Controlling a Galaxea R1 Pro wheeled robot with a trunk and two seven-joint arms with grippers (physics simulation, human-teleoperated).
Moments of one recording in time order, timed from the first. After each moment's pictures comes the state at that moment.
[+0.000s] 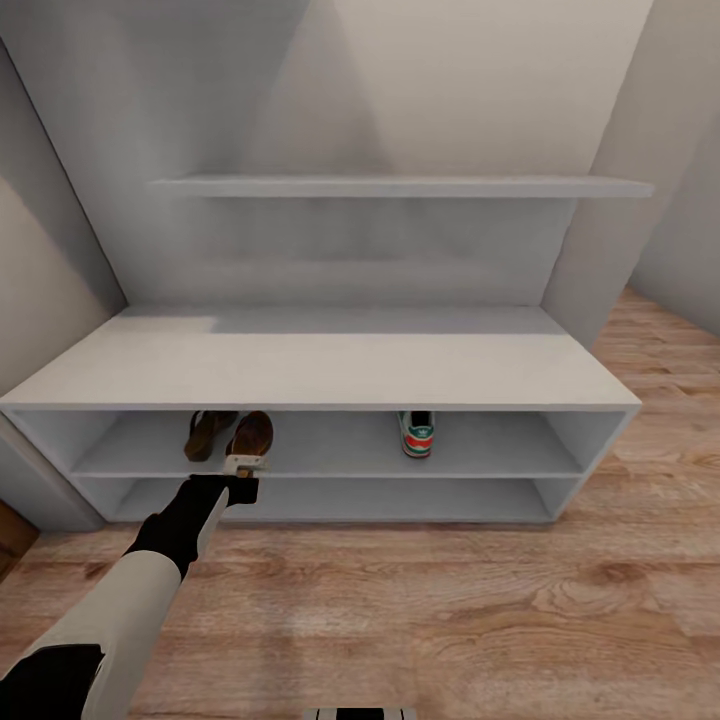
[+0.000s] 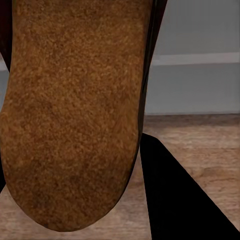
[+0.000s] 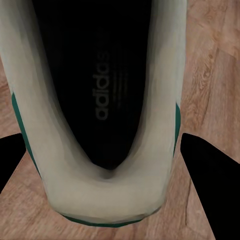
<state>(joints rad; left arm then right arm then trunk) -0.84 0.03 0.03 -0.63 -0.09 0.55 -0.04 -0.20 -0.44 -0.93 -0.68 -0.07 -0.08 -0.12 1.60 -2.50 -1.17</state>
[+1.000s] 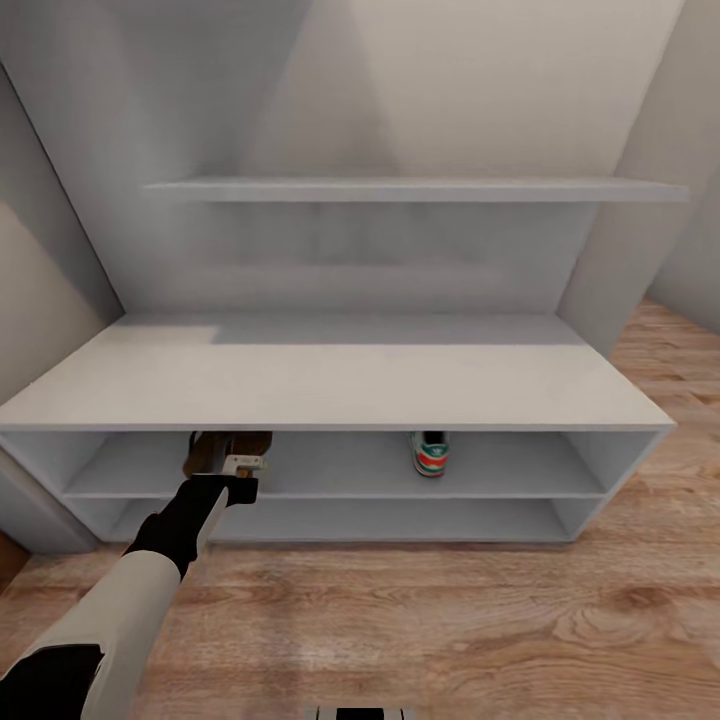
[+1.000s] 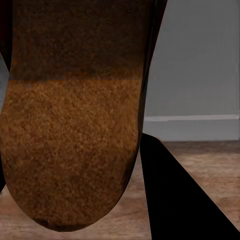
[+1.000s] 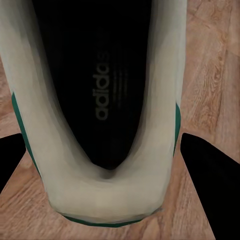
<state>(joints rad) -0.84 0.03 0.04 -0.63 -0.09 0.55 -0.04 -0.20 -0.44 -0.93 -0.67 -0.07 -0.08 -0.12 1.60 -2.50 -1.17</state>
